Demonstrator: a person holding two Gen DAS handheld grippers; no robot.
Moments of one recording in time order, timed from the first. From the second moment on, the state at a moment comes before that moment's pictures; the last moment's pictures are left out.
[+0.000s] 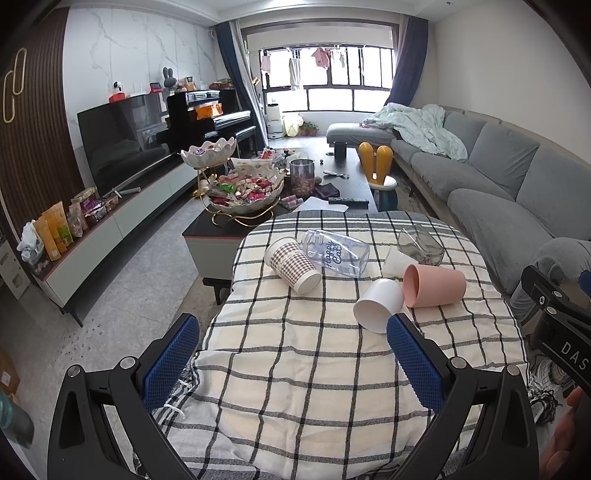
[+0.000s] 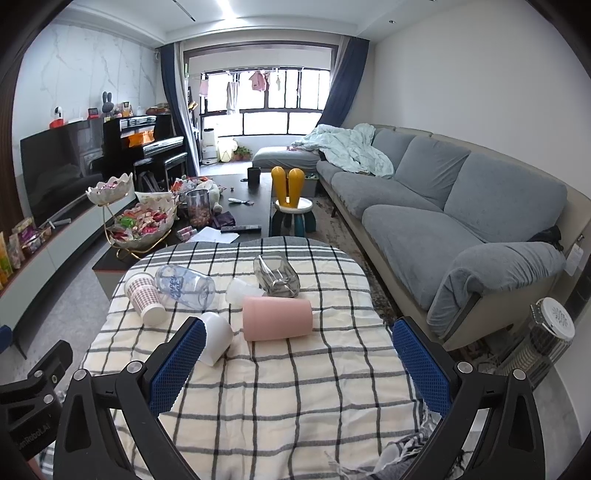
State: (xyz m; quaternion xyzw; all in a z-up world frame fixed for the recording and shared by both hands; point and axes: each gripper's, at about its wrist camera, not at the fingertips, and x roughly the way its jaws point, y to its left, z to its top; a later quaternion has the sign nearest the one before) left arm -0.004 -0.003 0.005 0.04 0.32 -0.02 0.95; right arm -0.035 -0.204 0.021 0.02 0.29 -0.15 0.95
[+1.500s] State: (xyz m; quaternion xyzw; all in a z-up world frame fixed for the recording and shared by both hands) left arm 0.136 -0.113 -0.091 0.18 0.45 -0.19 0.85; right arm 0.052 -0.275 -0.048 0.08 0.38 -0.25 0.89
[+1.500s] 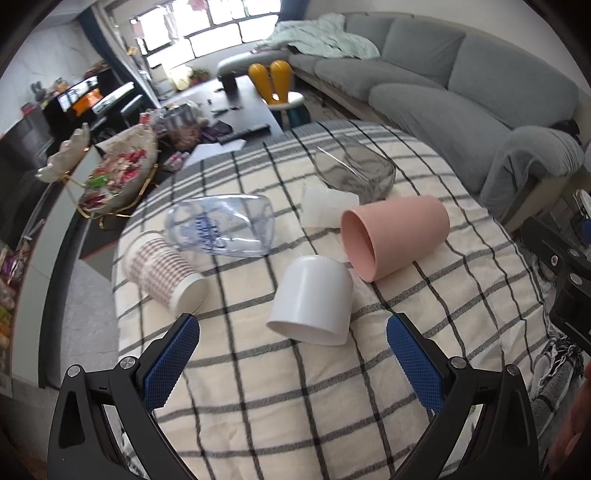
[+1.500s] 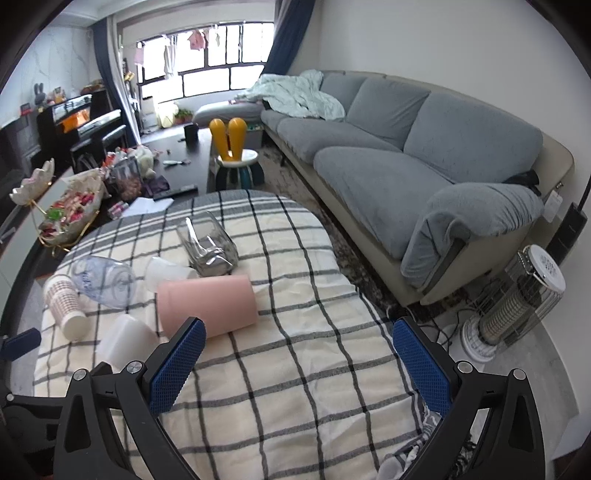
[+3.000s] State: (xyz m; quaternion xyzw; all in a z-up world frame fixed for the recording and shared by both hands) left arm 0.097 -0.129 -0.150 0.01 0.58 -0.14 0.81; right arm 0.031 -0.337 -0.080 0.04 0.44 -0.23 0.87
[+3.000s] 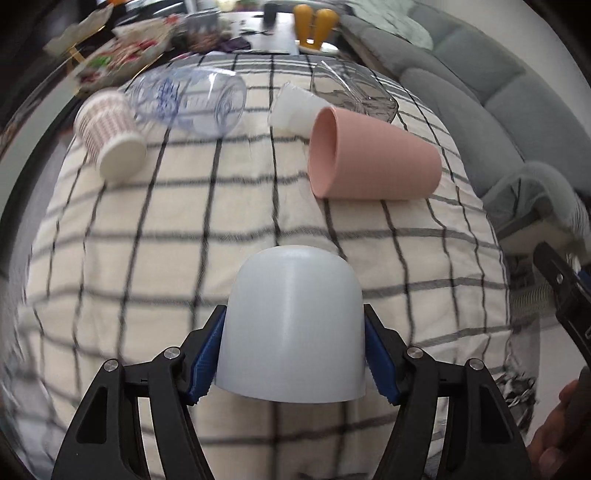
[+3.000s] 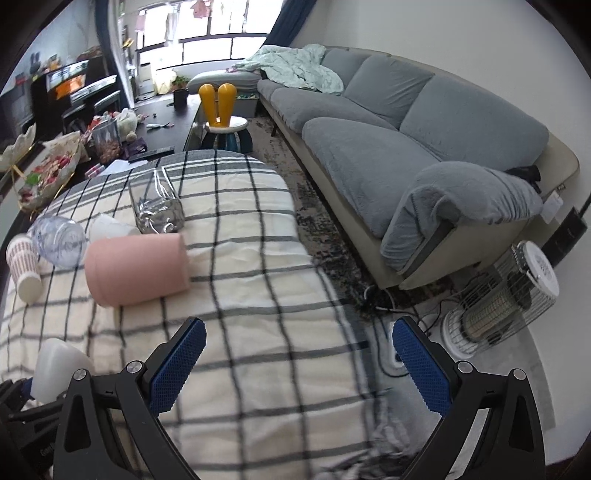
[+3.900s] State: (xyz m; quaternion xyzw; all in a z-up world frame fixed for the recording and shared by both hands) left arm 0.062 -0.146 -0.131 -0.02 0.56 -0.10 0.82; right arm -0.004 -0.353 -0.067 0.04 0.45 -0.20 0.87
